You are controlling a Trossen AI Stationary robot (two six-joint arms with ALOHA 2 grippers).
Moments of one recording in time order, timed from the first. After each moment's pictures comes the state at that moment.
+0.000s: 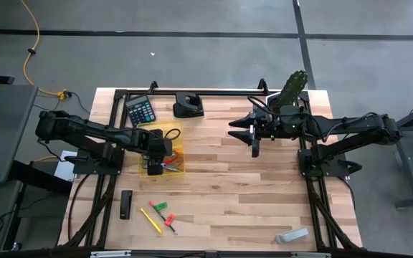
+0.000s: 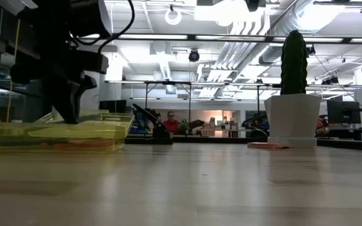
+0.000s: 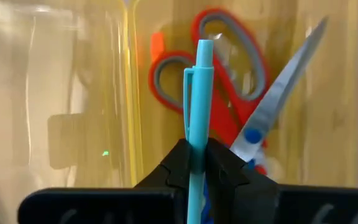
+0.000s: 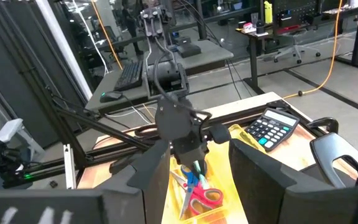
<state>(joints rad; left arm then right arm) 0.10 1.30 0.70 -0.71 -0.14 -0.06 0.01 1.10 0.97 0.03 0.08 0.23</state>
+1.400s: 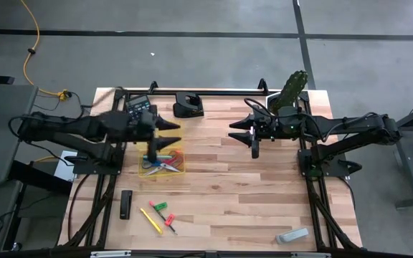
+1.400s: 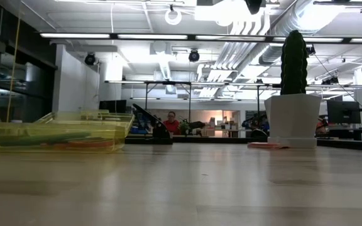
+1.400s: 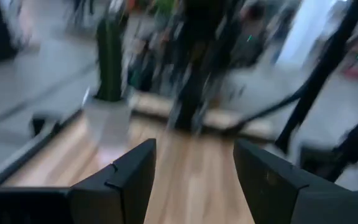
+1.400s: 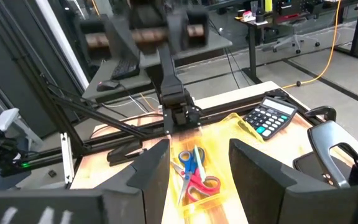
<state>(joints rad) 0.01 0.92 0.91 -0.13 -0.20 -0.20 0.01 1.10 0.97 -0.02 0.08 0.23</state>
